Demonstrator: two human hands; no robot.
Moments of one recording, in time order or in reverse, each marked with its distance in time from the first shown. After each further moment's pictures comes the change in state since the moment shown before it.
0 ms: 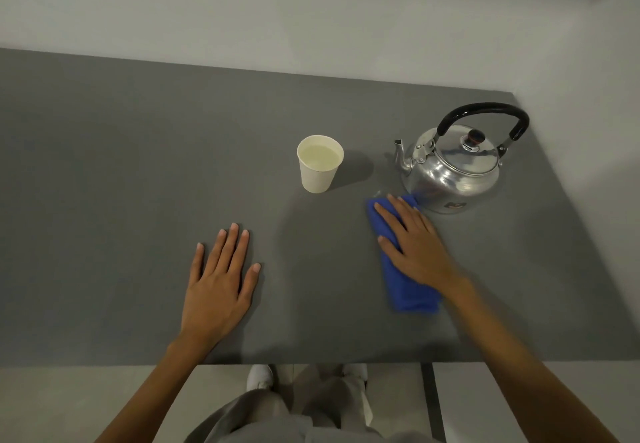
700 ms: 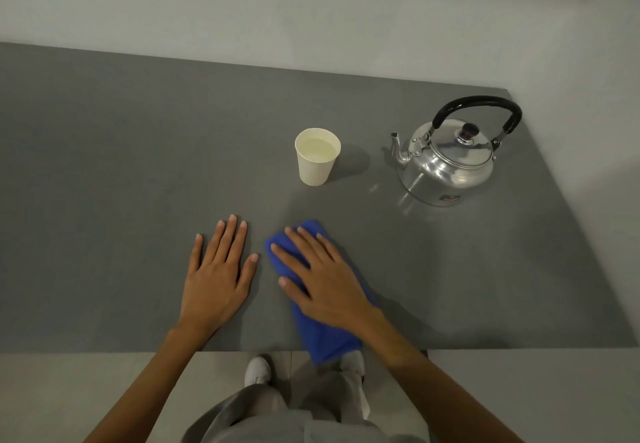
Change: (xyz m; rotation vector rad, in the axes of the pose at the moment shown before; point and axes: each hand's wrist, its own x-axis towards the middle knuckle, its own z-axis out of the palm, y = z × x) left_hand 0.000 0.000 0.000 0.004 0.030 0.004; right_hand -0.016 -0.138 0.049 0.018 -0.059 -0.277
